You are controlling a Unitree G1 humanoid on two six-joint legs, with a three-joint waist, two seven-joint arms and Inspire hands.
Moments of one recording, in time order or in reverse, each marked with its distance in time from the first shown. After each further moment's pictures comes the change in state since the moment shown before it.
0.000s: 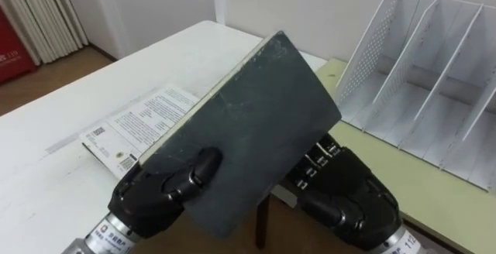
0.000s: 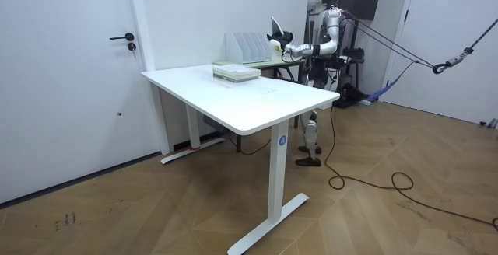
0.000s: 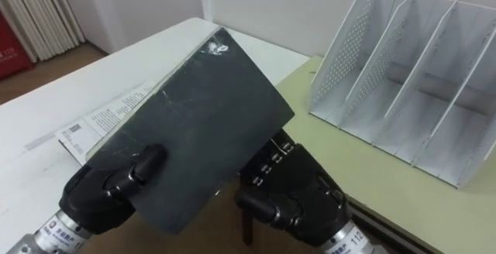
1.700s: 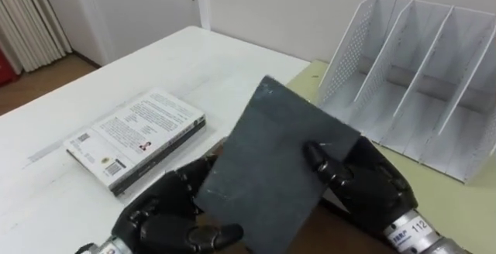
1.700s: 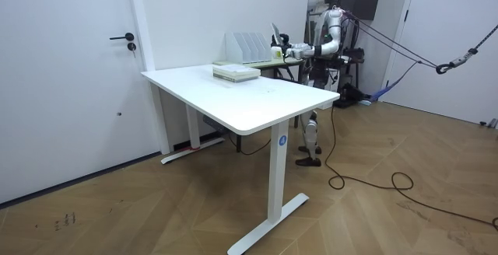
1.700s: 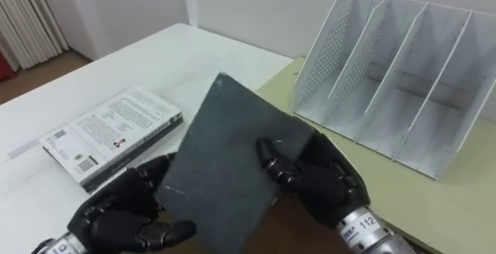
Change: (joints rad) left arm 0.091 -0.004 -0.024 0.099 0.380 -0.028 0.118; right arm -0.021 -0.005 -0.075 -0.044 -0.338 -0.054 -0.330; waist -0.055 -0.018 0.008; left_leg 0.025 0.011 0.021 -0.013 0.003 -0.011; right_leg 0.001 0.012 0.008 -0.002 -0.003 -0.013
